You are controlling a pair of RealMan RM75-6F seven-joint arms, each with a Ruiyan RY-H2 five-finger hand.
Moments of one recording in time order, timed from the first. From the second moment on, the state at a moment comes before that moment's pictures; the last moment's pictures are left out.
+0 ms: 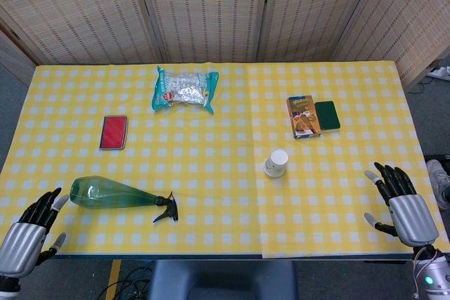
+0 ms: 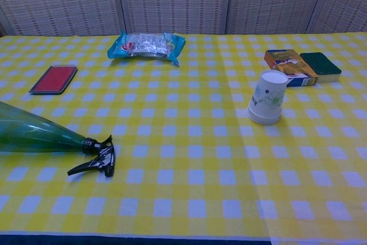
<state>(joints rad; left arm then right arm) -0.04 -1.12 0.07 -1.56 1.72 1.56 0.03 0.10 -1.15 -0.01 -1.50 -1.62 1.51 0.08</state>
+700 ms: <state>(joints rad) -0.03 -1.10 0.07 -1.56 1.72 1.60 -0.02 0.39 -0.89 0.10 -1.78 -1.43 1.02 0.14</state>
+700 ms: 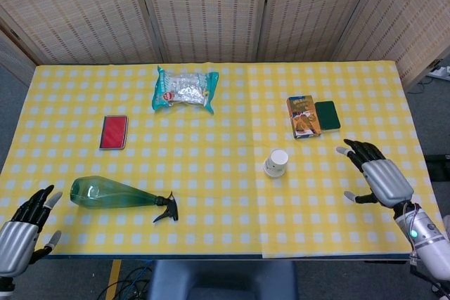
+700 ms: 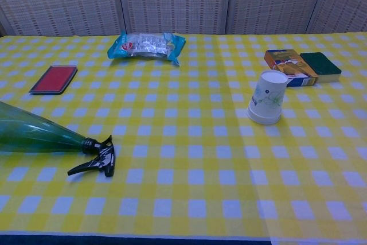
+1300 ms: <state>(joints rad) -0.01 -1.08 0.05 -1.55 1.71 1.65 -0.06 0.86 -0.98 0.18 -1.75 -0.87 0.58 -0.12</state>
